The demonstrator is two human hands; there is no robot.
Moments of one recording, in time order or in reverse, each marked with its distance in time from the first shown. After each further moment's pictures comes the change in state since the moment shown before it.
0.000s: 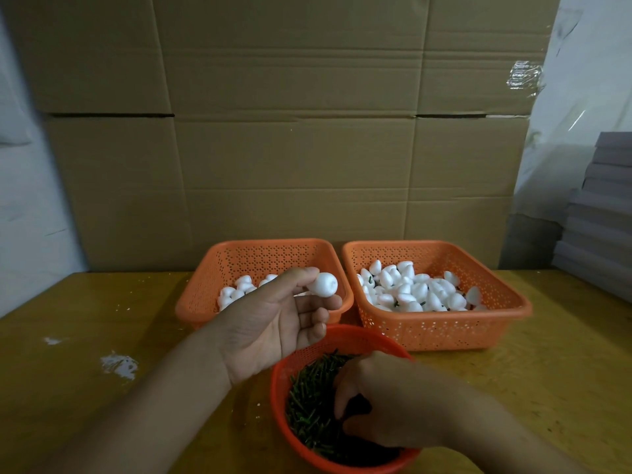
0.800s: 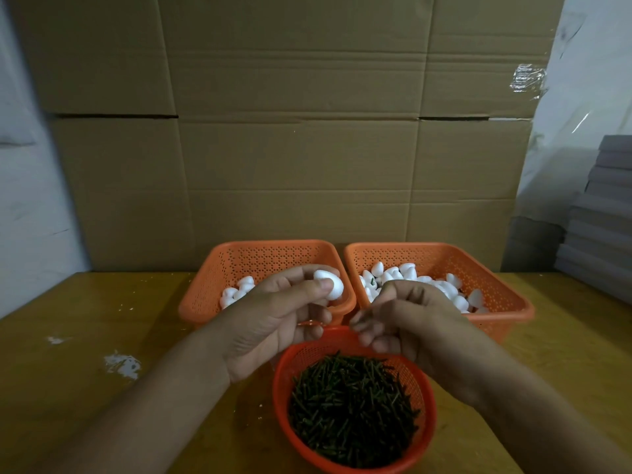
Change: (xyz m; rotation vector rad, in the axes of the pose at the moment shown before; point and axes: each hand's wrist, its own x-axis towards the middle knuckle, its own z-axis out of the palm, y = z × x) left_hand -0.006 0.002 0.002 0.256 -0.010 0.154; right_hand -0.013 -0.003 -0.040 1.419 0.431 0.055
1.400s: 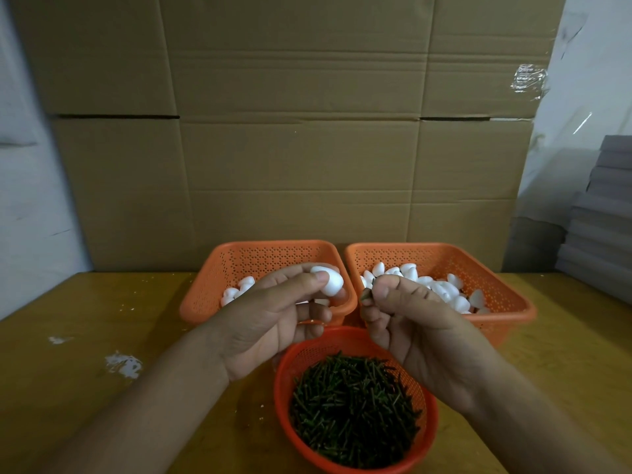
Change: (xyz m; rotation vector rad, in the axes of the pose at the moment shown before) left_hand 0.000 0.002 -0.003 0.003 -0.027 0.015; right_hand 0.004 0.005 0.011 0.470 -0.008 -0.008
